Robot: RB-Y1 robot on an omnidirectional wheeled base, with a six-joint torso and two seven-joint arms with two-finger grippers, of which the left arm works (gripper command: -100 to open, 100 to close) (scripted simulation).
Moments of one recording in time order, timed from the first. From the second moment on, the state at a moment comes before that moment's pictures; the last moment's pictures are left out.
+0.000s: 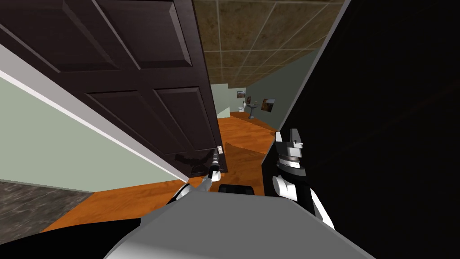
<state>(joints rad) -0.30 0.06 -0.24 -0.44 0.60 -0.90 -0.26</state>
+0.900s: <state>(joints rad) -0.30 0.06 -0.24 -0.43 0.60 -0.90 -0.26</state>
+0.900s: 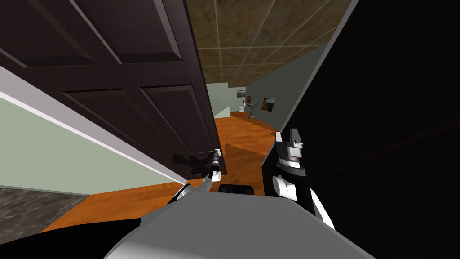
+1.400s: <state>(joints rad) -0.32 0.06 -0.25 -0.40 0.60 -0.91 -0.24</state>
